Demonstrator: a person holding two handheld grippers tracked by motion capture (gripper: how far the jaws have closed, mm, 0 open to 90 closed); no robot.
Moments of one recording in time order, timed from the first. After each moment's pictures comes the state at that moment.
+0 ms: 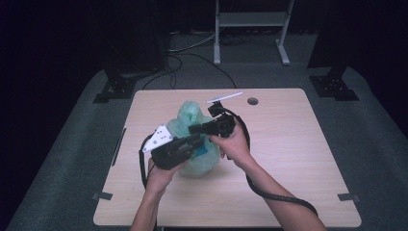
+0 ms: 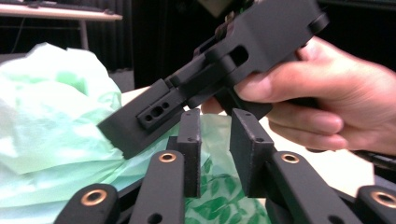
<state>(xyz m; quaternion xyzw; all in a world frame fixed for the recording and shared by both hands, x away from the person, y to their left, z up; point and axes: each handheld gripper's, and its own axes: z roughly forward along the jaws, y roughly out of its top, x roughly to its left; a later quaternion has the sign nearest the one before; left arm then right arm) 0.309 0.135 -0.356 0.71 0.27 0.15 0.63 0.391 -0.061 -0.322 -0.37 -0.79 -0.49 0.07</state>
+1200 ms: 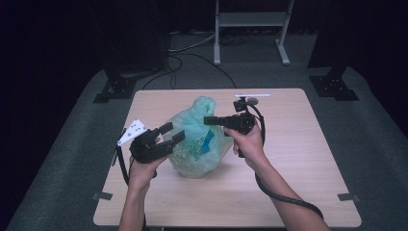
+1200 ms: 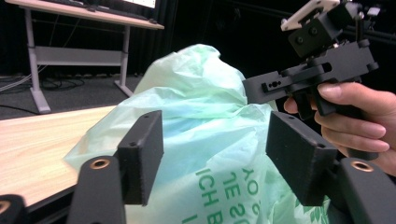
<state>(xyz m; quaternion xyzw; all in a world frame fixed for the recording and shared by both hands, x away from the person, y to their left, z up) 0.315 0.182 -0.344 0.66 0.36 0.17 0.64 0.398 -0.116 -0.326 -0.41 -0.70 -0.58 0.12</state>
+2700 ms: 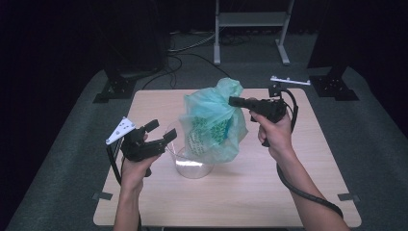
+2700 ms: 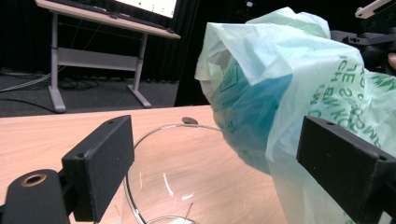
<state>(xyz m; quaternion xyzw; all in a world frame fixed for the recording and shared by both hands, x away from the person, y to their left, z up) 0.315 0.200 -0.341 0.63 0.39 0.18 0.64 0.386 -0.184 -0.274 -0.39 -0.65 -0.65 0.07</state>
